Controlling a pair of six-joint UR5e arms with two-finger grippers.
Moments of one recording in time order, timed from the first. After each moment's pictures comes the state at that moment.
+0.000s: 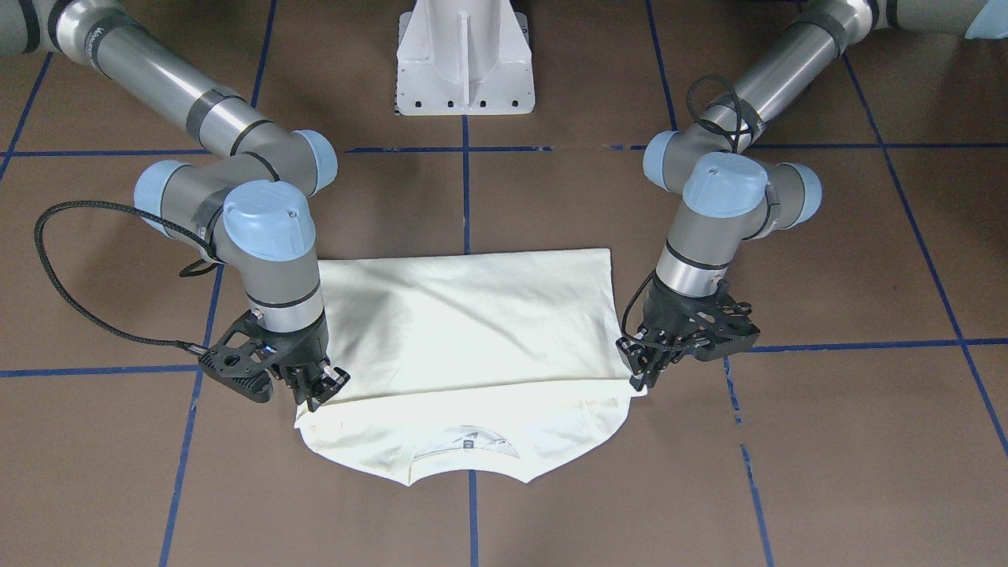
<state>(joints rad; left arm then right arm) -0.77 -2.15 -1.35 -2.27 -1.74 -1.47 0.76 -0.87 1.36 -1.30 1.73 1.56</state>
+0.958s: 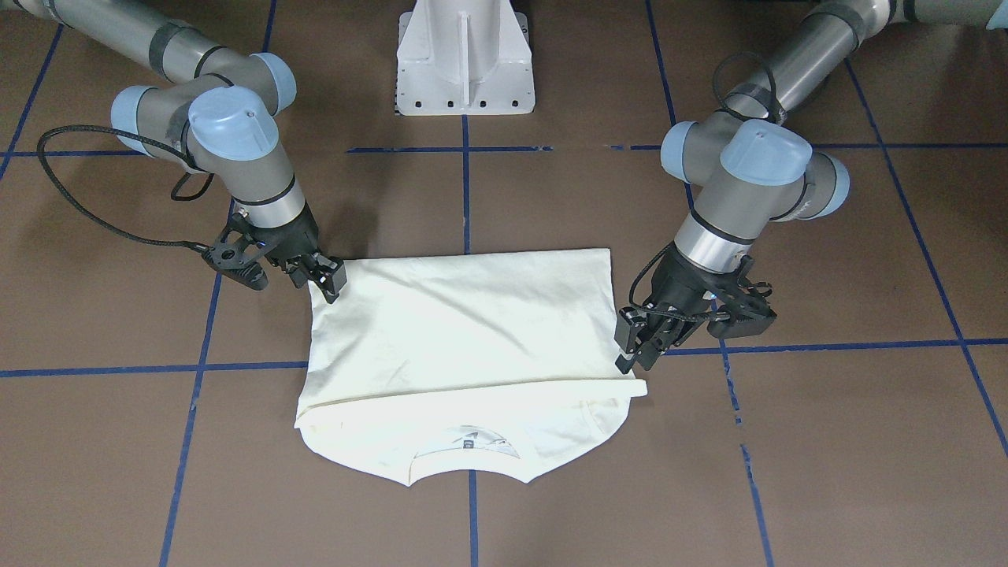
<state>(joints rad) -0.80 -2.11 -1.43 -2.36 -1.81 -1.49 0.62 -1.16 1.68 -1.30 1.83 1.71</state>
